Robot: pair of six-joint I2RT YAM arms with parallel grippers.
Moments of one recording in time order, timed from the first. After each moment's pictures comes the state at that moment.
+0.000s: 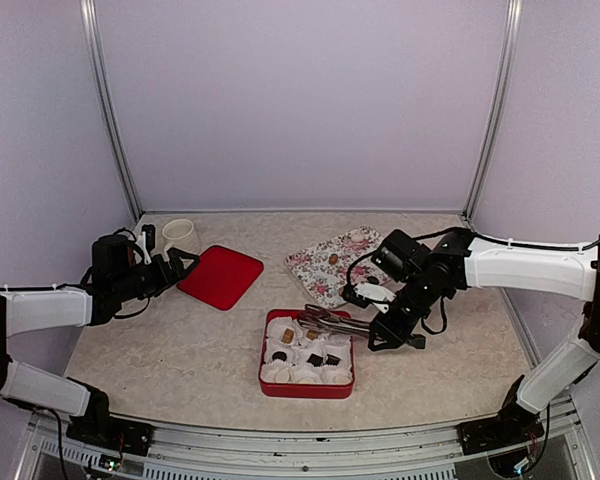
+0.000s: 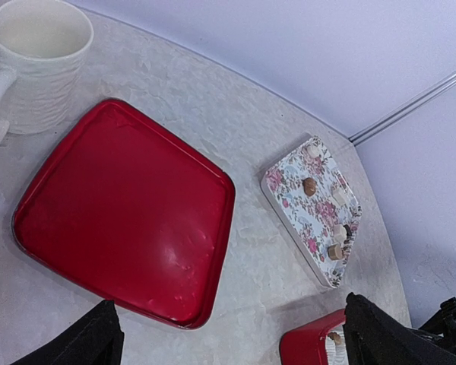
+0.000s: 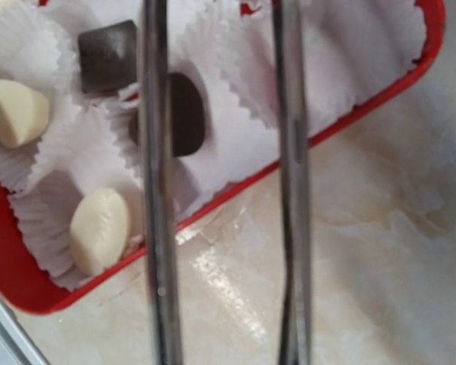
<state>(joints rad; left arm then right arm) -0.20 1.25 0.49 0.36 0.38 -0.60 0.85 1.52 1.10 -0.83 -0.20 -0.05</state>
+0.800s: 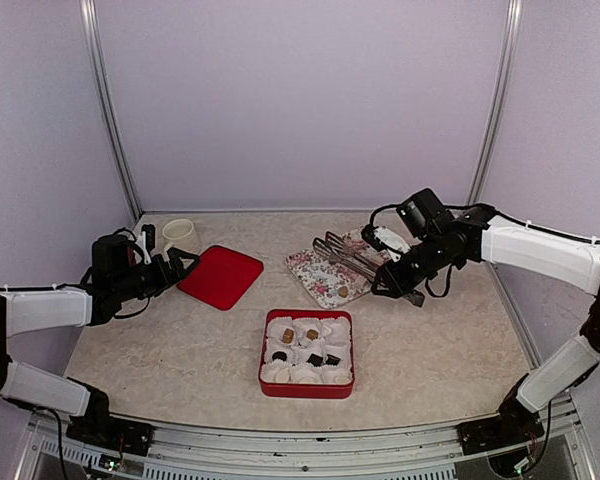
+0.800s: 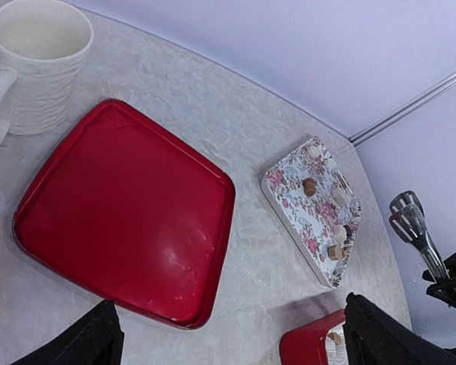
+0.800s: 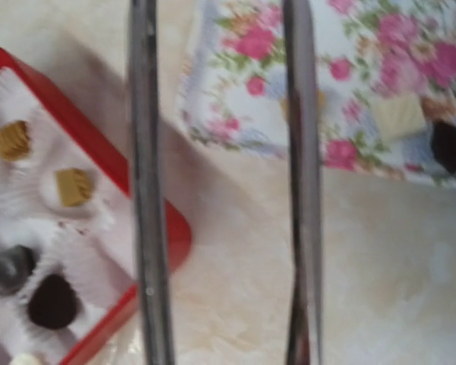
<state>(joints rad) -0.20 1.25 0.49 0.36 0.38 -0.60 0.65 1.49 1.19 -0.67 -0.16 -0.01</state>
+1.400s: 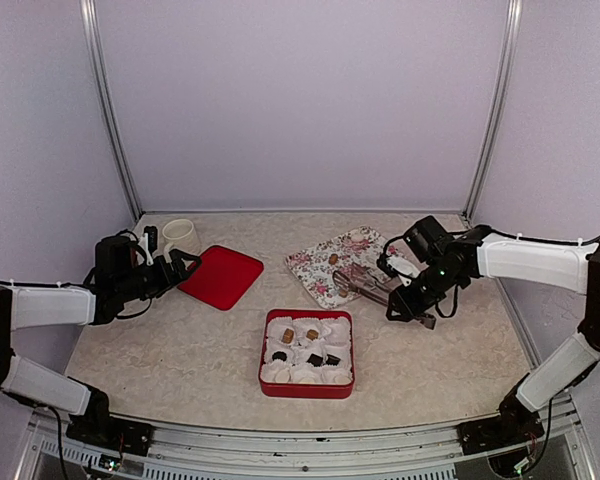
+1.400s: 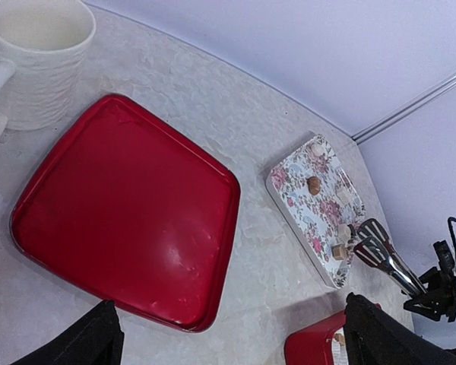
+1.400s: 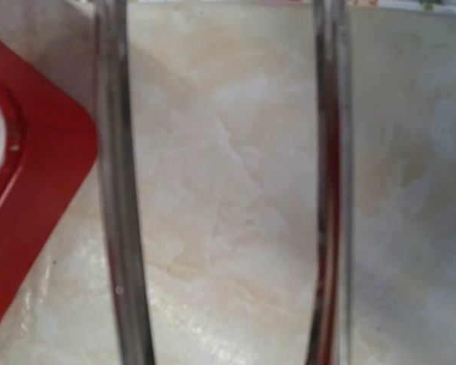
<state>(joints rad) -0.20 1.29 0.49 0.39 0.38 -0.60 0.58 1.51 1.02 -0.66 -0.14 0.02</state>
